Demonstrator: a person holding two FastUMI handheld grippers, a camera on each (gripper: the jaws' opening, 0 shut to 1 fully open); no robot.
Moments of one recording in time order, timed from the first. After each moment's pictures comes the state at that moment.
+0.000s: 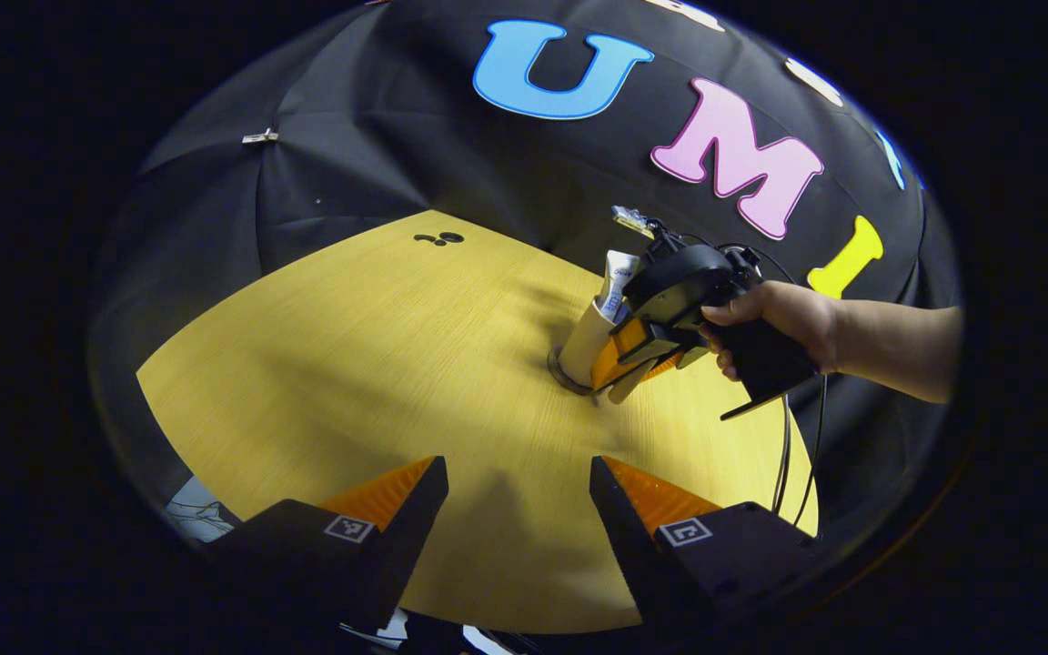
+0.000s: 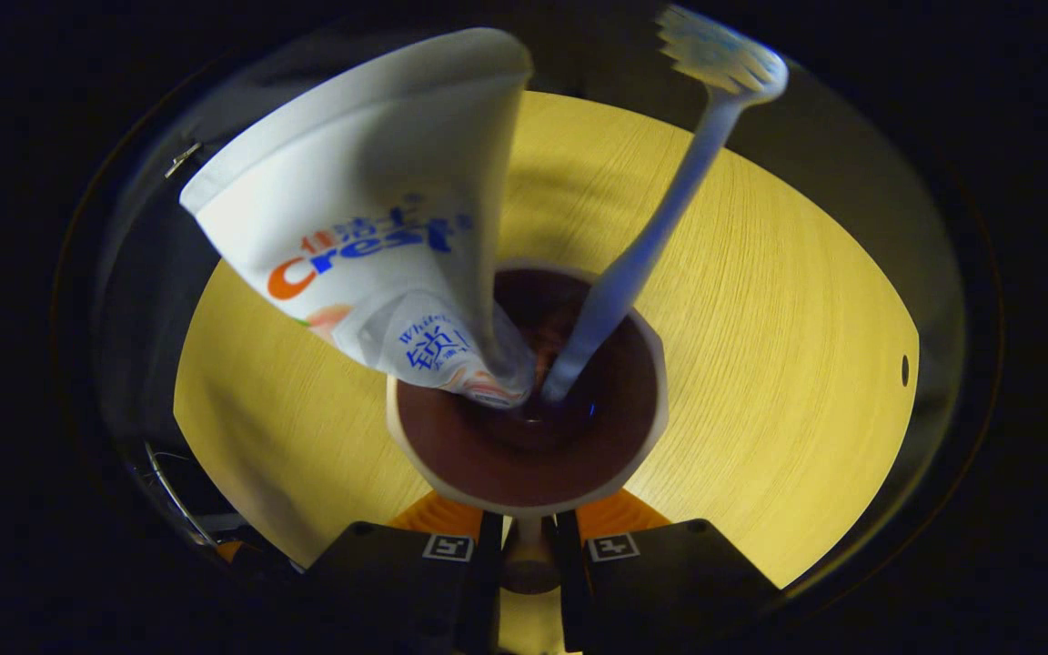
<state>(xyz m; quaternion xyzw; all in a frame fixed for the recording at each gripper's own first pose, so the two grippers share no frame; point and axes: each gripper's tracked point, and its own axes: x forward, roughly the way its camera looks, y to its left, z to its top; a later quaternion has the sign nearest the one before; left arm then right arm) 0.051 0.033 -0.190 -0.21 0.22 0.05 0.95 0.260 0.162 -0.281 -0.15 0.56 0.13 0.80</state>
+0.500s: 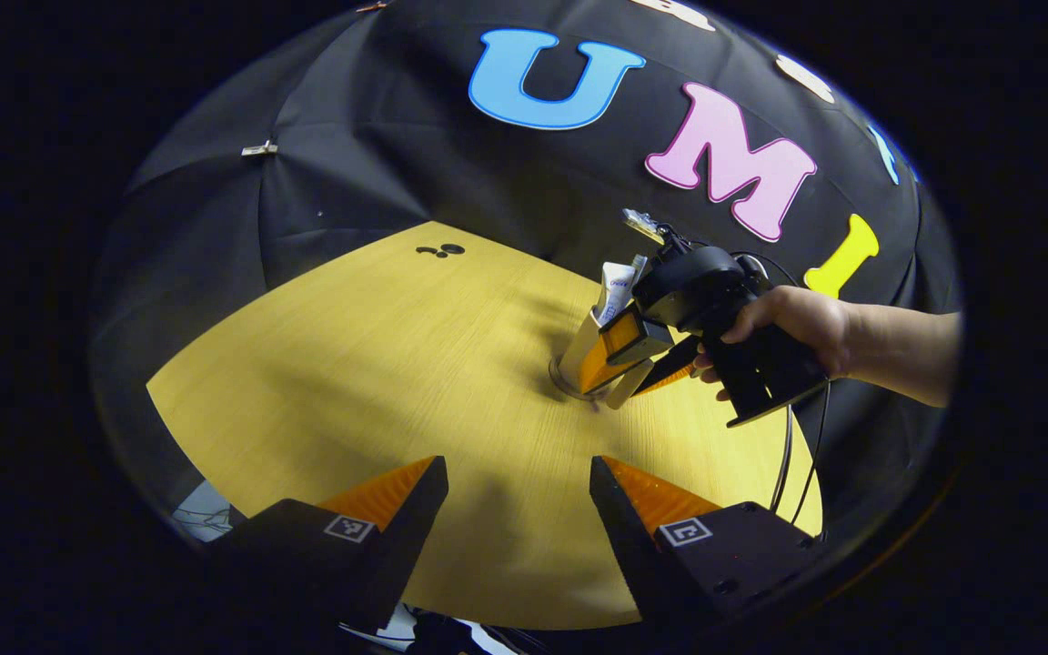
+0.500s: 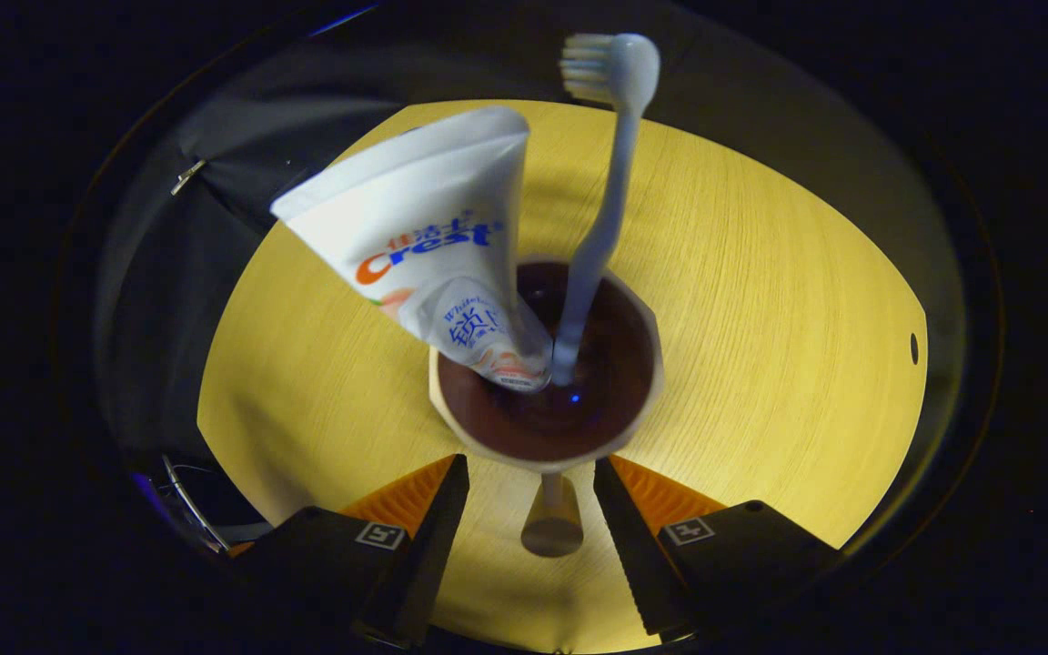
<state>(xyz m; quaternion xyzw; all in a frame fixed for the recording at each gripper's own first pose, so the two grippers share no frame) 0.041 0.041 -0.169 -0.18 0.20 0.06 0.96 0.239 0.173 -0.259 -0.10 0.55 0.14 0.82</state>
